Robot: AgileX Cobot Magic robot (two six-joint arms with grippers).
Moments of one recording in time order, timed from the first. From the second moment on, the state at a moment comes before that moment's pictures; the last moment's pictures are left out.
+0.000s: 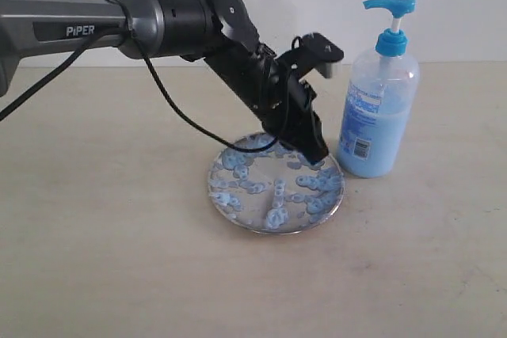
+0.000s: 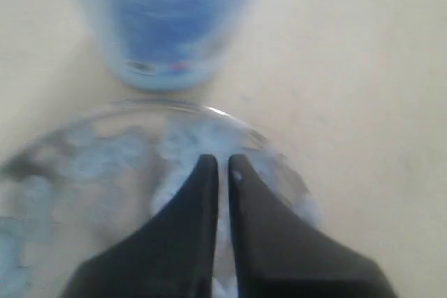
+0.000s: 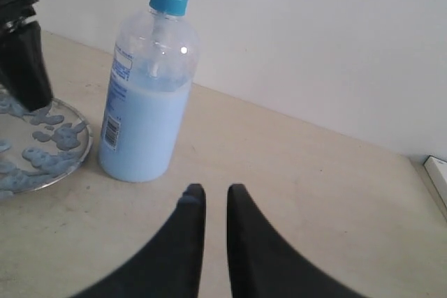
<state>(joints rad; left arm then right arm) -0.64 2.27 -1.82 -0.61 0.87 0.94 0.02 0.08 0.00 -0.32 0.14 0.03</state>
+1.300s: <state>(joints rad) -0.72 1.23 -0.75 -0.66 -0.08 0.67 0.02 0.08 0.00 -0.32 0.14 0.03</state>
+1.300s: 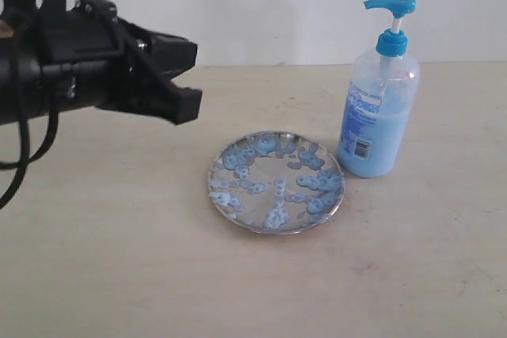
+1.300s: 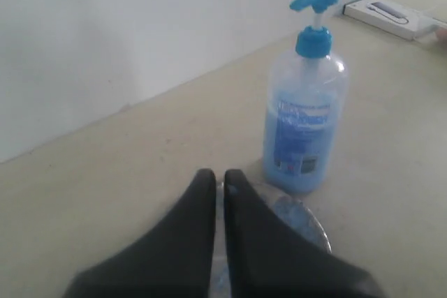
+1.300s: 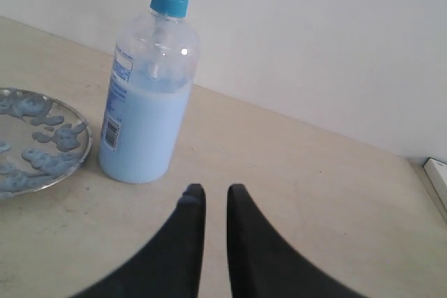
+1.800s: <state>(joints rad) -0.07 0.44 -0.29 -0.37 0.00 0.71 0.02 0.08 0.00 -0.32 0.14 0.03</state>
